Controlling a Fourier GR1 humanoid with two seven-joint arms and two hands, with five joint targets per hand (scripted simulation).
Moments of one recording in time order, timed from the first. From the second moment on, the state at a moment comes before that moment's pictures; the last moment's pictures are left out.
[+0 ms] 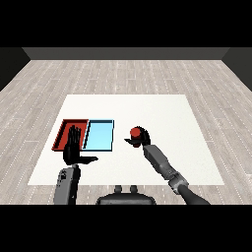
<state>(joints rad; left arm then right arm) 0.01 0.04 0.07 -1.64 0.14 -0.11 -0.46 -0.69 0.00 0.31 -0.47 -0.50 -0.24 -0.52</state>
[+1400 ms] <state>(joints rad) 0.01 0.03 0.00 -1.69 0.11 -0.09 -0.40 -0.55 -0.09 0.30 -1.02 -0.35 -0.37 -0.38</state>
